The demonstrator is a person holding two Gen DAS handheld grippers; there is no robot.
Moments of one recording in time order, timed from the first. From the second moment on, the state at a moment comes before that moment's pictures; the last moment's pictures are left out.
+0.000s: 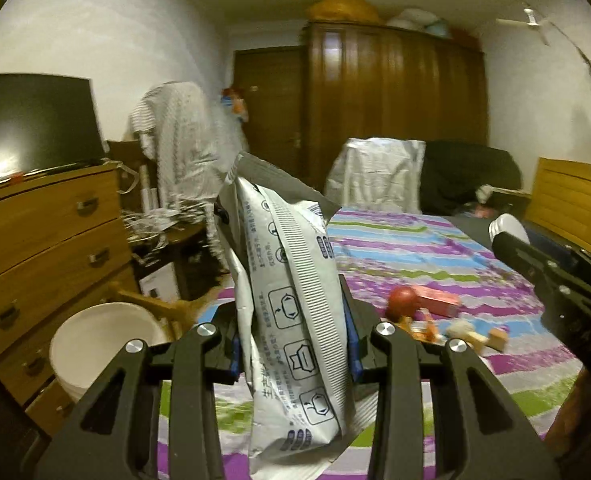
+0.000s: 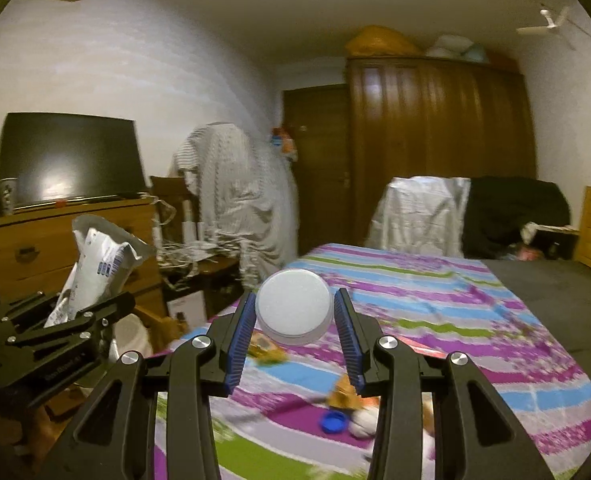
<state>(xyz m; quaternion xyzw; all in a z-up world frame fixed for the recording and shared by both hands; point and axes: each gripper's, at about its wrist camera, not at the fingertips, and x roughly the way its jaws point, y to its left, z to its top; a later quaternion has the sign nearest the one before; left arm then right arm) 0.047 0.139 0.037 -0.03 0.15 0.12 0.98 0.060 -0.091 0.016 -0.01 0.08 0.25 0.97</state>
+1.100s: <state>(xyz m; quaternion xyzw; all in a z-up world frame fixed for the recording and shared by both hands) 0.080 0.433 -0.018 -0.16 0.32 0.24 0.90 0.230 0.379 -0.034 -0.13 0.34 0.49 0.79</state>
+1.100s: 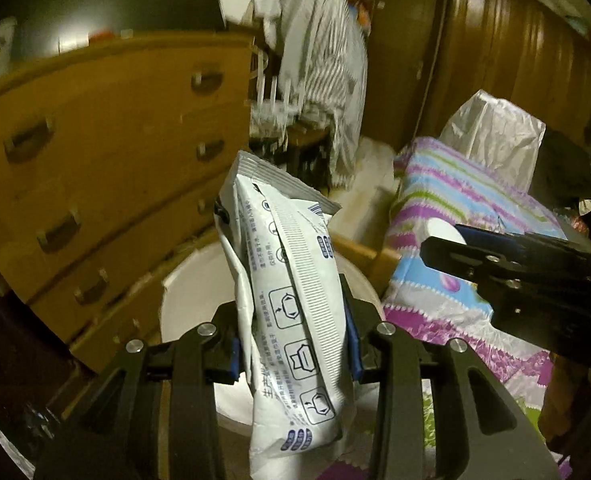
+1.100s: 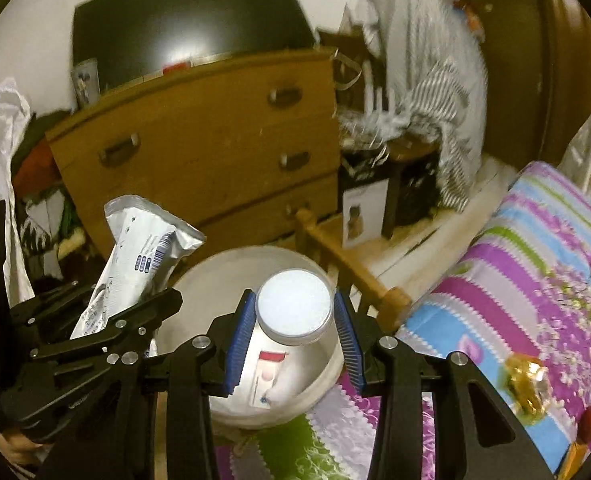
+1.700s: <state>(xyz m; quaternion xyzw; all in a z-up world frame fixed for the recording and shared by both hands) 0.094 0.495 -0.070 -0.23 0.39 0.22 0.86 0.269 0.417 -0.092 -0.14 0.41 0.50 0.75</state>
